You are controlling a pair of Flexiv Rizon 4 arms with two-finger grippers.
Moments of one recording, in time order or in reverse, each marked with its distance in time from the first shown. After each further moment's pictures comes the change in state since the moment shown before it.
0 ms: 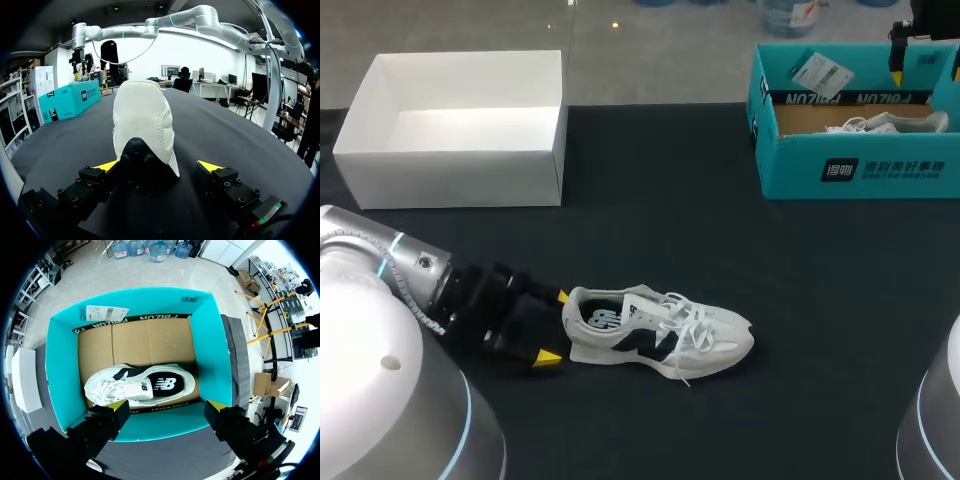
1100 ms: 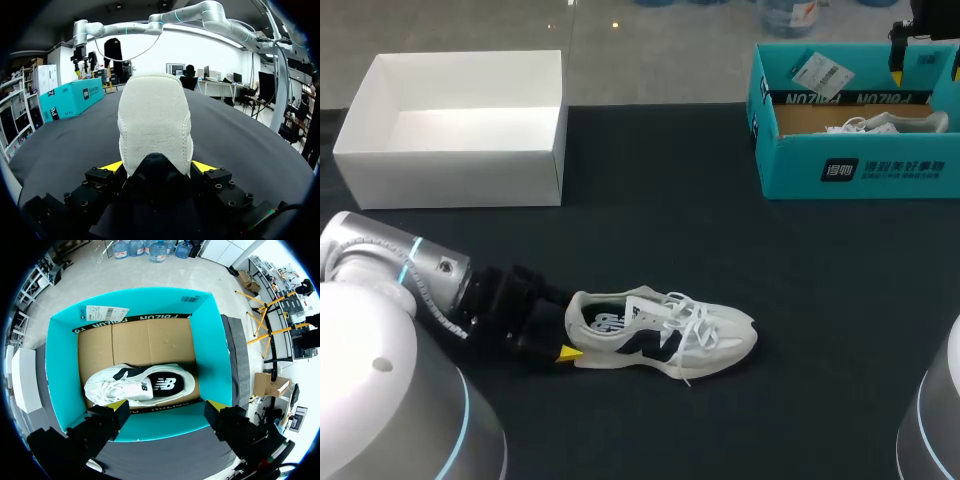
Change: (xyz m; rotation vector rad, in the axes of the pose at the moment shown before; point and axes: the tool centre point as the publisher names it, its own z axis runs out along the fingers) left arm -0.009 -0.005 0.026 -0.019 -0.043 -0.012; right arm 0.000 0.000 0.000 0.000 0.000 0.000
